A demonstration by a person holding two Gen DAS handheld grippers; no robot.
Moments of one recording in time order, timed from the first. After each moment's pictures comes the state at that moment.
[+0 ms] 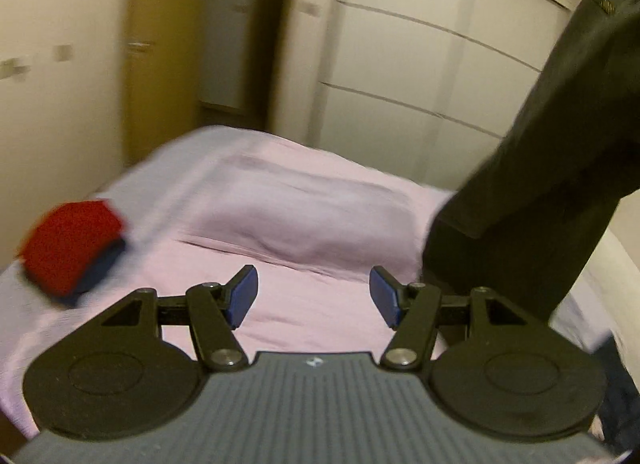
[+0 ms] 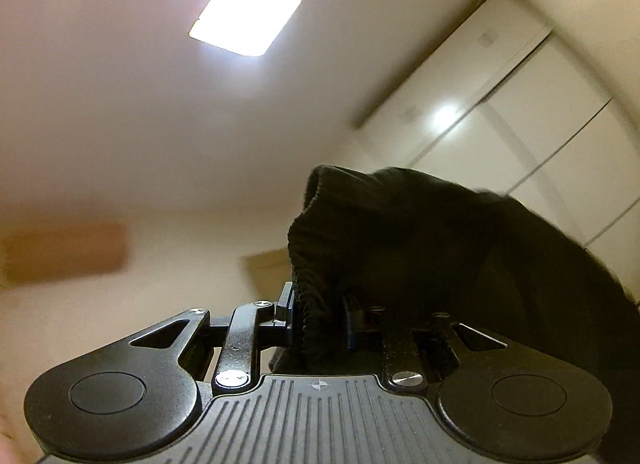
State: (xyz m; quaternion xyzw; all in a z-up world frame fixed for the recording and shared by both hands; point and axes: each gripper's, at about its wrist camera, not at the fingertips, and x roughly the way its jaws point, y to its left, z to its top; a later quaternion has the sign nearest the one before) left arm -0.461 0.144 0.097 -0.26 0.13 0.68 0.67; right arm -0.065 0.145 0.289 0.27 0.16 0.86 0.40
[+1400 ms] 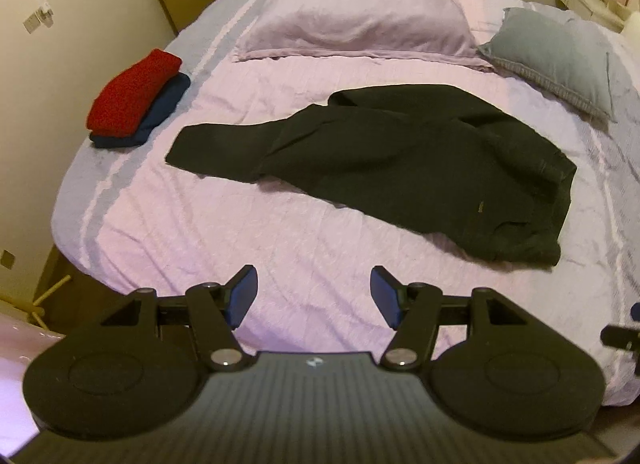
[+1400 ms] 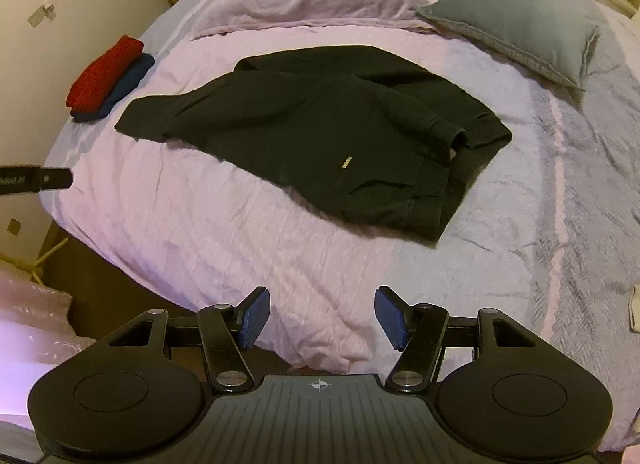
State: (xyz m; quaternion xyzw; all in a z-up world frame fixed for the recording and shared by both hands) left arm -0.363 -0.008 -0.049 -0.32 0.38 0.68 0.54; right arm -0.091 -0.019 -0.130 -0.37 0.40 0.69 0.47
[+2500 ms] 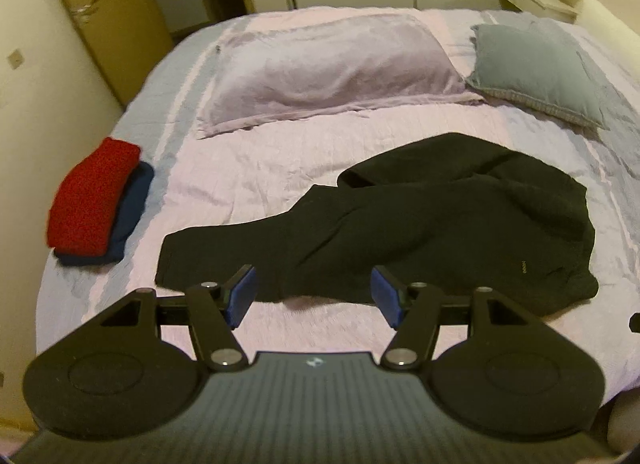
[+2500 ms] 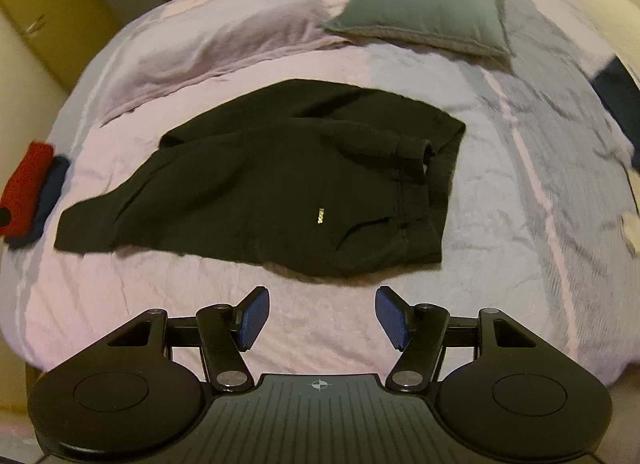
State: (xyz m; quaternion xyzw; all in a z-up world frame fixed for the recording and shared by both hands) left arm -0.489 0.149 -0.042 -0.25 0.40 0.61 0.64; right arm -0.163 0.057 -0.110 -0.28 0.47 0.57 0.61
